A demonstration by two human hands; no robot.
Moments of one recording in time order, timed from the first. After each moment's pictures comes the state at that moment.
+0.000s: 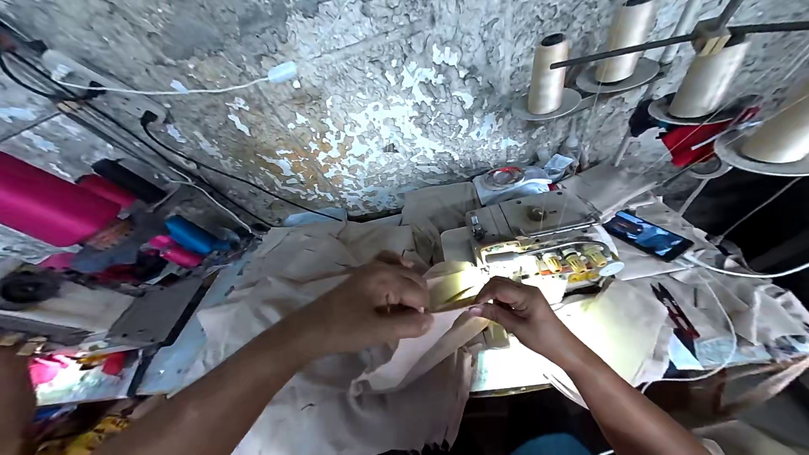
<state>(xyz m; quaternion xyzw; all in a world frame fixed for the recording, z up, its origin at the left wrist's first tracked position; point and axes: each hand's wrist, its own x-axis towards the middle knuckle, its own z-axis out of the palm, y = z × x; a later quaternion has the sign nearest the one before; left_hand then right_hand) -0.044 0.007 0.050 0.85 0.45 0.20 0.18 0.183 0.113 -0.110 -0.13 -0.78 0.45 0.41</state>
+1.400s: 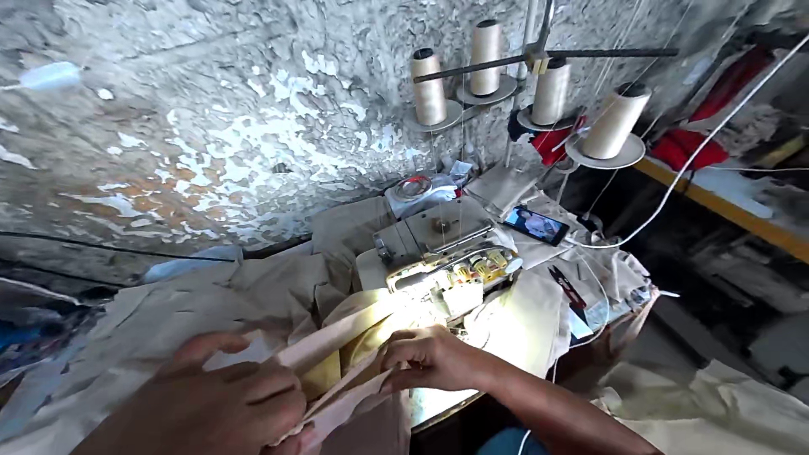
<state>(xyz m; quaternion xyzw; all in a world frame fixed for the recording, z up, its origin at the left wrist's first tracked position) -0.035 -0.010 0.069 0.87 0.49 -0.04 0.07 0.186 0.110 -0.115 -0.02 -0.81 0.48 0.33</state>
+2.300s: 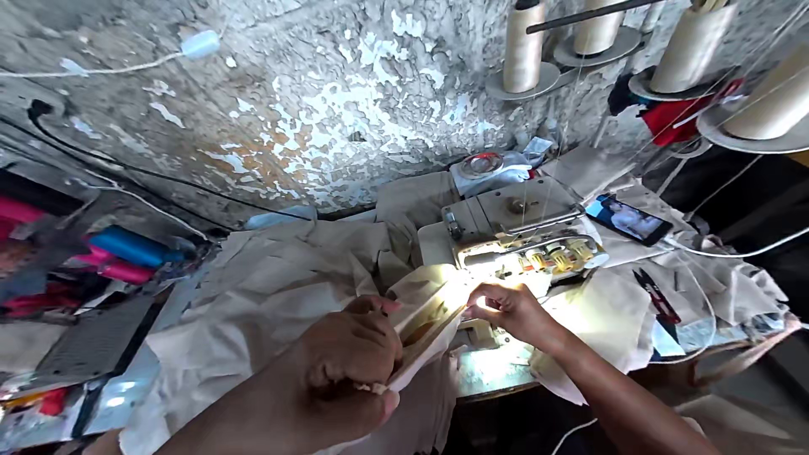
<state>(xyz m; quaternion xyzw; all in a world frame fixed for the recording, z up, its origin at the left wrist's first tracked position) -0.045 -0.002 0.027 0.81 0.35 0.31 0.36 0.192 0.141 -0.150 -0.20 -0.81 0.42 0.35</state>
